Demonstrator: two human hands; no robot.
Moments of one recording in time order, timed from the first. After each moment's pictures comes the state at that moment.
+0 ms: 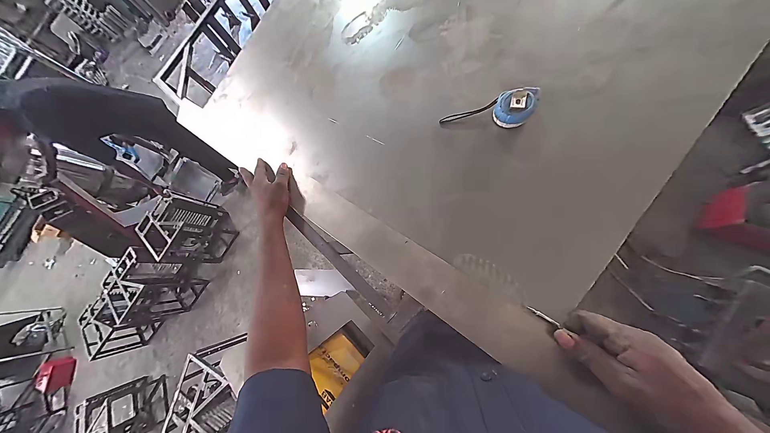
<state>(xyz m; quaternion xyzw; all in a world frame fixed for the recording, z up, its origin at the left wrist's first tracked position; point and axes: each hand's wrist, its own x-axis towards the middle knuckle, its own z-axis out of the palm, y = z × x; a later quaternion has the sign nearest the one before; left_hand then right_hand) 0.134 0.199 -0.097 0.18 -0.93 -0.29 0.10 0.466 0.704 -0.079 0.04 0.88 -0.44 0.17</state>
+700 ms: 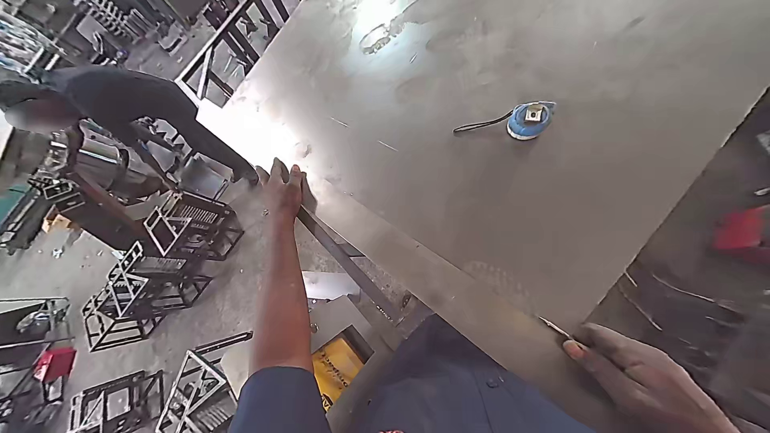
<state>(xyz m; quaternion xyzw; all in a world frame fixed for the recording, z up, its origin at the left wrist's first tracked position) 0.132 0.197 -0.099 0.19 -0.94 -0.28 0.09 0.468 0.704 -0.086 0.03 0.88 -0.44 0.15</state>
